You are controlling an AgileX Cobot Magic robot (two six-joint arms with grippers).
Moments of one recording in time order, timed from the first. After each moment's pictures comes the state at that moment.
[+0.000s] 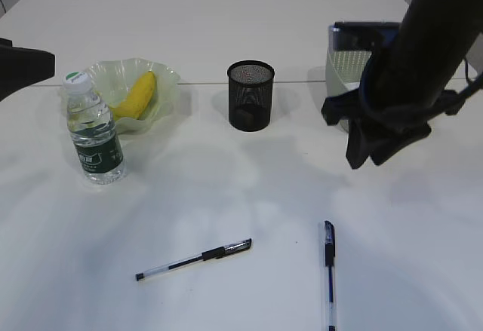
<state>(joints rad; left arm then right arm) 0.00 1.13 -0.67 1.62 -0.53 -1.52 0.34 1.73 -1.41 0.10 1.17 0.10</state>
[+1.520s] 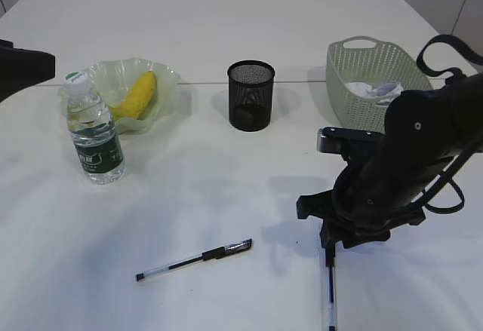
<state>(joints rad) 0.00 1.13 -0.67 1.63 -0.54 -1.53 0.41 1.83 -0.97 0.18 0.56 0.26</state>
